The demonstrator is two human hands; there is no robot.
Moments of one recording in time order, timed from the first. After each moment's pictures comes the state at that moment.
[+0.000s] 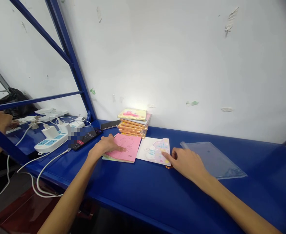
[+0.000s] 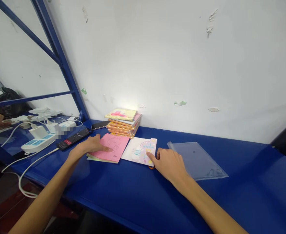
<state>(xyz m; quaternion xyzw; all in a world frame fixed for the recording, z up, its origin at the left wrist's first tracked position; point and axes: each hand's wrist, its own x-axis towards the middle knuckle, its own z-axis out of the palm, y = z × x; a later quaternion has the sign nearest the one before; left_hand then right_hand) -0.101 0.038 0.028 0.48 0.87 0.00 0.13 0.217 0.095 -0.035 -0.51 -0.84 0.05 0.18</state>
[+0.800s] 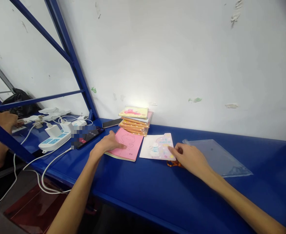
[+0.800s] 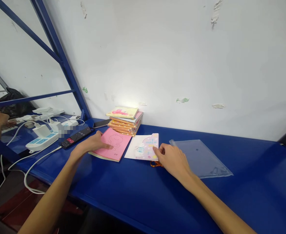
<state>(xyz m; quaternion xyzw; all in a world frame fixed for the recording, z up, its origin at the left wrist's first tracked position) -0.120 0.039 0.013 0.47 0.85 0.17 0.17 0.219 0.102 -0.028 -0.54 -0.81 0.17 0.18</state>
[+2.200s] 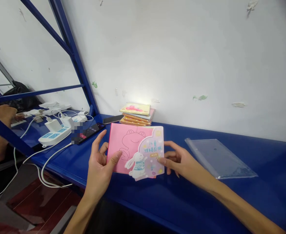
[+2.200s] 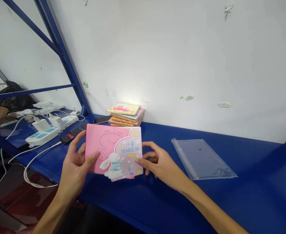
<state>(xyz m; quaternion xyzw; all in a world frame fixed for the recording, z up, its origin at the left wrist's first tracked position) -0.024 -0.061 -0.006 0.39 0.53 0.71 0.24 0.203 0.062 -0.008 -0.29 -0.72 0.59 0.22</state>
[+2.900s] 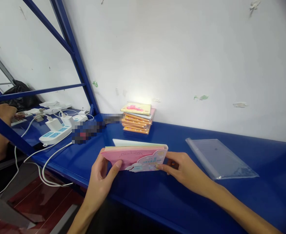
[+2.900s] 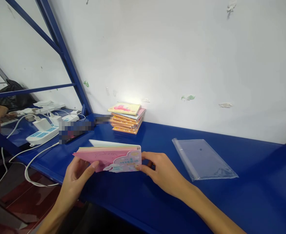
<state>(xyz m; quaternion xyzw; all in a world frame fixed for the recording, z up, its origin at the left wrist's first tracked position) -0.023 -0.080 -0.023 0.40 0.60 0.66 0.20 0.203 0.057 -0.013 -0.26 -0.85 0.40 0.21</state>
